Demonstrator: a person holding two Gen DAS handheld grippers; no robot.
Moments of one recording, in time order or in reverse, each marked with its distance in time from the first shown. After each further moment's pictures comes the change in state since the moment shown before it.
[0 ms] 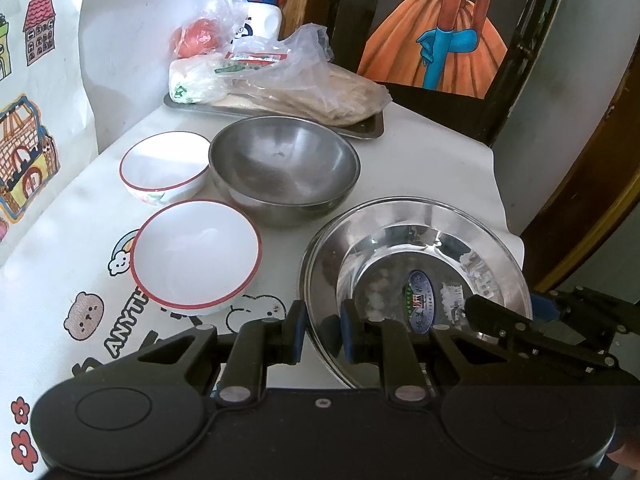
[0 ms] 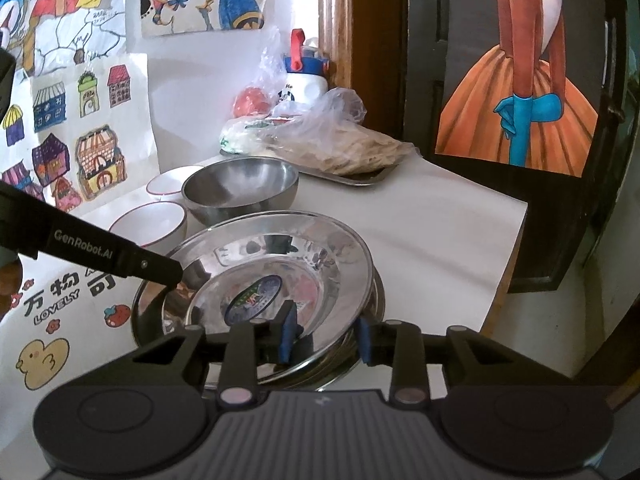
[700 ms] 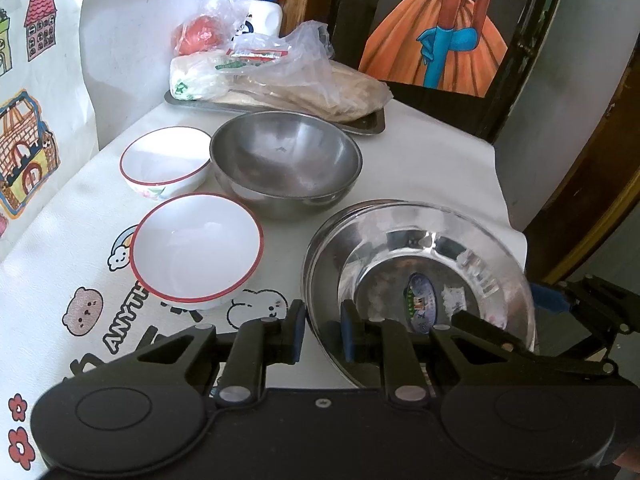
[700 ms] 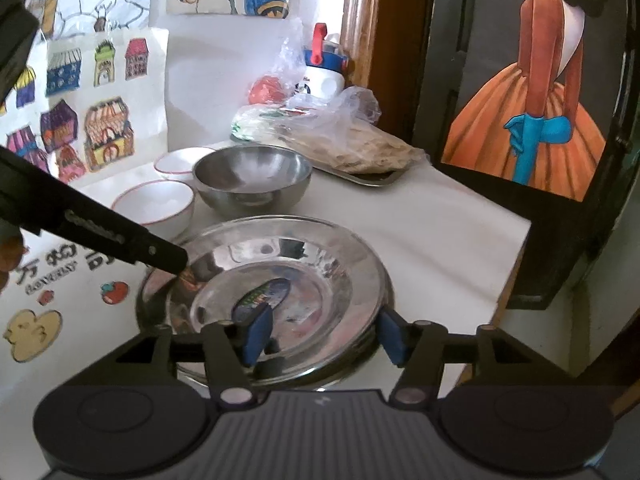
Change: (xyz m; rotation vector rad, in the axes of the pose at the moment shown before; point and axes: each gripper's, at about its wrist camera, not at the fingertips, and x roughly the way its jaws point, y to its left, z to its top) left arm 0.000 0.001 -0.005 0.001 -0.007 -0.001; right arm 0.001 0.012 -0.001 -0.097 0.002 -0.042
